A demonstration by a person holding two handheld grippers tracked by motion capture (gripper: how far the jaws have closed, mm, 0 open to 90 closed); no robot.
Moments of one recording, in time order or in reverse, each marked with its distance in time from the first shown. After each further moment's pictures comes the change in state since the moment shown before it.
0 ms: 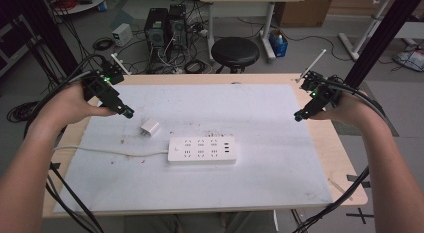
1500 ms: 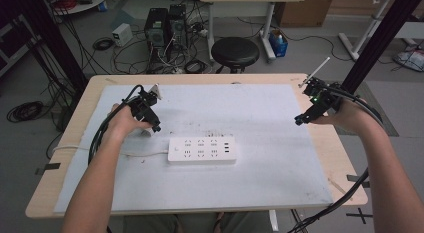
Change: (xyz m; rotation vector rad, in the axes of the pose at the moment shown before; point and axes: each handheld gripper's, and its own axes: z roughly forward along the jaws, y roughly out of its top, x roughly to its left) left arm 0.029 0.022 0.184 0.247 -0.009 -0.201; right arm -0.006 -0.015 0.022 -0.030 0.032 0.041
